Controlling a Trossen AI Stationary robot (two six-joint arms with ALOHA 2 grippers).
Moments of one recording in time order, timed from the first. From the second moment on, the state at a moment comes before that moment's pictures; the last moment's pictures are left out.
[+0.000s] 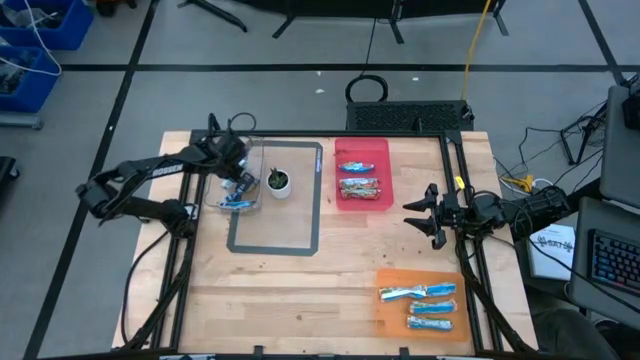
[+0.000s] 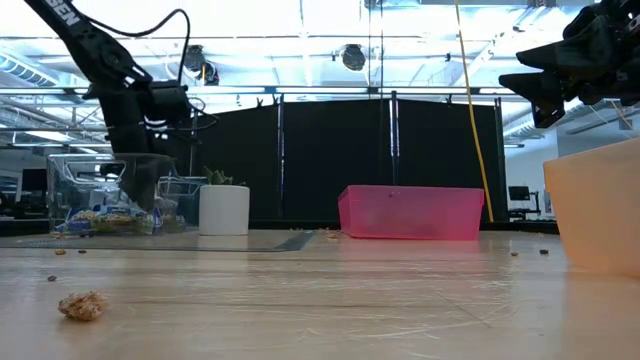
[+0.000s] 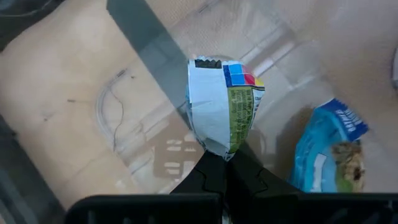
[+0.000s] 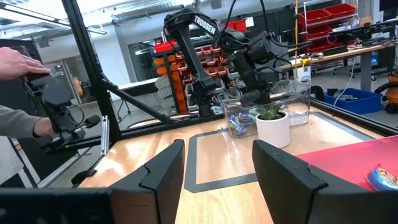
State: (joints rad) left arm 0.82 1.26 0.58 -0.49 -0.10 -0.06; right arm 0.24 0.00 0.02 0.08 0.29 0.20
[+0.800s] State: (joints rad) left arm 0.82 1.24 0.62 -0.50 -0.04 -0.07; right arm 0.24 0.00 0.02 0.08 0.29 0.20
